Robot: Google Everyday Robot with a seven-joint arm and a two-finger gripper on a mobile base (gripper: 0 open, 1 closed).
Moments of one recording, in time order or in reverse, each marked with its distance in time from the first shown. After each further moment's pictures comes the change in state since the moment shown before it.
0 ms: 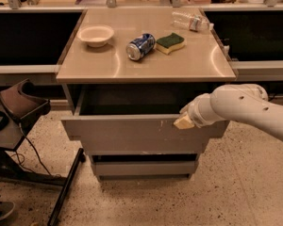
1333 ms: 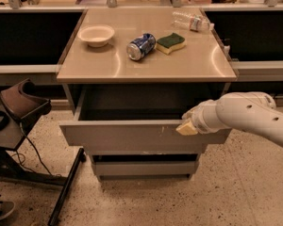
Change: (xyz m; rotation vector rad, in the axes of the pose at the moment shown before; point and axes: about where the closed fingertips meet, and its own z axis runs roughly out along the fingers) arm 0.012 0.017 -0.014 0.002 -0.006 -0.015
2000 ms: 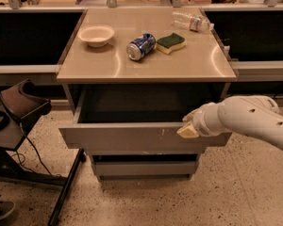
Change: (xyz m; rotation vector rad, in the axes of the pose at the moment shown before) arm 0.005 0.008 -0.006 0.000 -0.003 -0.003
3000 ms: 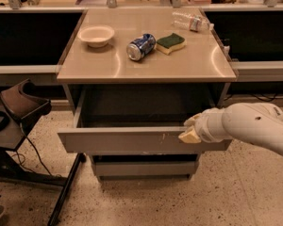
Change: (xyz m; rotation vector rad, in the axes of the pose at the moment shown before) arm 0.011 0.014 -0.007 -0.001 -0.007 -0.007
